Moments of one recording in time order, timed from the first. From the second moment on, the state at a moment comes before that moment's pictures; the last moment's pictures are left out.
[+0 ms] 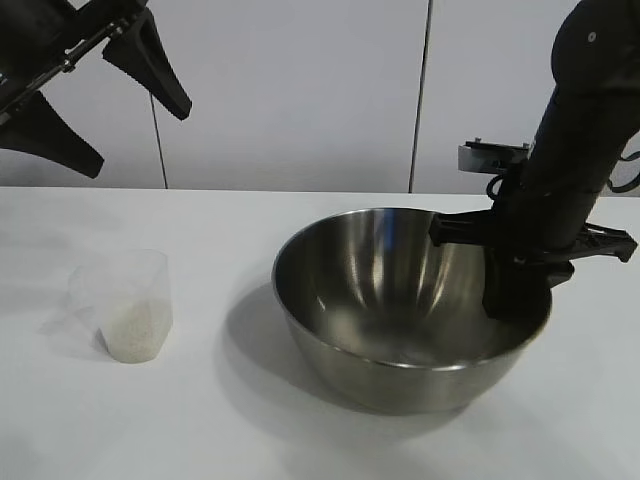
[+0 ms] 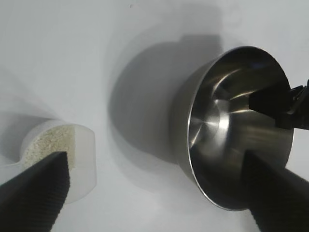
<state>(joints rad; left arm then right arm) -0.17 1.73 -1.32 -0.69 0.93 0.25 0.22 1.94 -1.18 0.15 0.71 0.05</state>
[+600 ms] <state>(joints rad) -0.17 1.73 -1.32 -0.69 0.93 0.25 0.13 1.91 -1.18 0.46 0.75 -0.24</state>
